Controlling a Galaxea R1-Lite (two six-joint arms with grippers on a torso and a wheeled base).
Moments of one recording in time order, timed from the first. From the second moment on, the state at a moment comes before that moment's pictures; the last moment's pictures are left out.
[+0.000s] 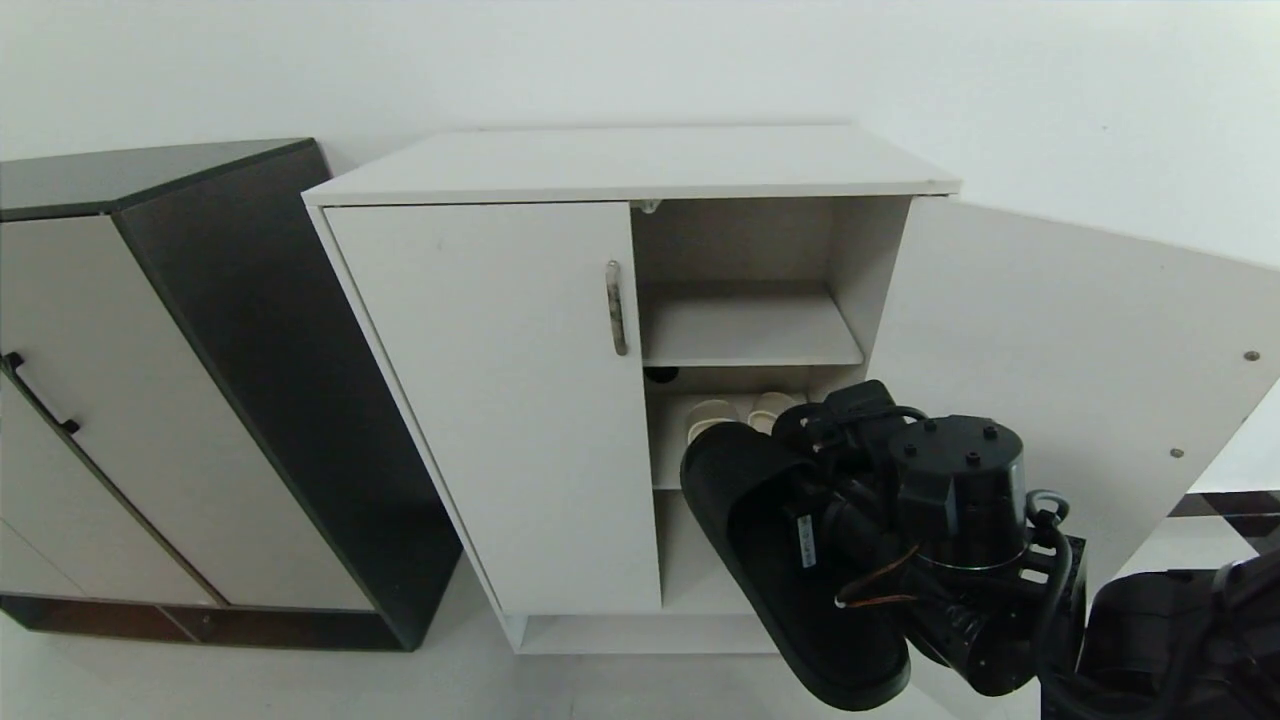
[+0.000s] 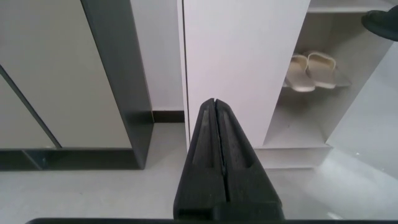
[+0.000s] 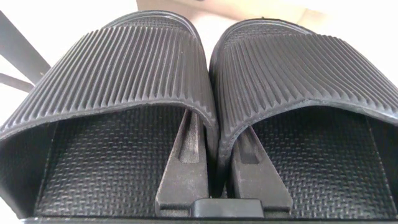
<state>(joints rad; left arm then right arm) 0.00 0.00 0.00 0.00 0.03 0.00 0.84 1.81 -0.74 -0.81 -0.53 0.06</state>
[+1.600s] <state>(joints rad) 0.00 0.00 0.00 0.00 0.03 0.00 0.89 1.92 -1.27 -0.35 -0.81 0.19</state>
